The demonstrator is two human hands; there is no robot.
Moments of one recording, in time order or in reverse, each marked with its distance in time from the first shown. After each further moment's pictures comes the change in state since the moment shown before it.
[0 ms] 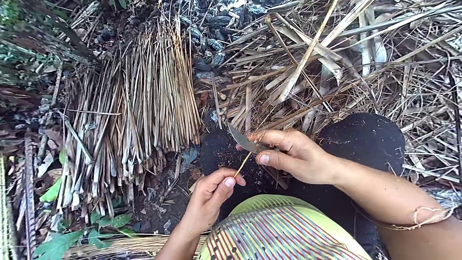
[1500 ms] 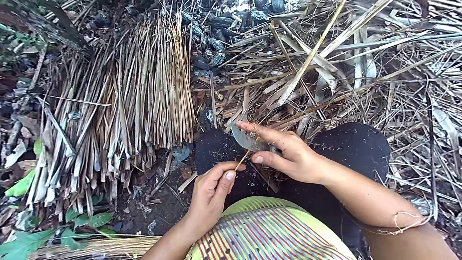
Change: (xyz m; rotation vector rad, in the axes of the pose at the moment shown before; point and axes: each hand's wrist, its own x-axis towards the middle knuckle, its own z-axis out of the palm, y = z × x) left_hand 0.003 -0.009 0.016 0.207 0.201 0.115; right_hand 0.003 0.008 -0.003 -0.339 -0.023 -0.059
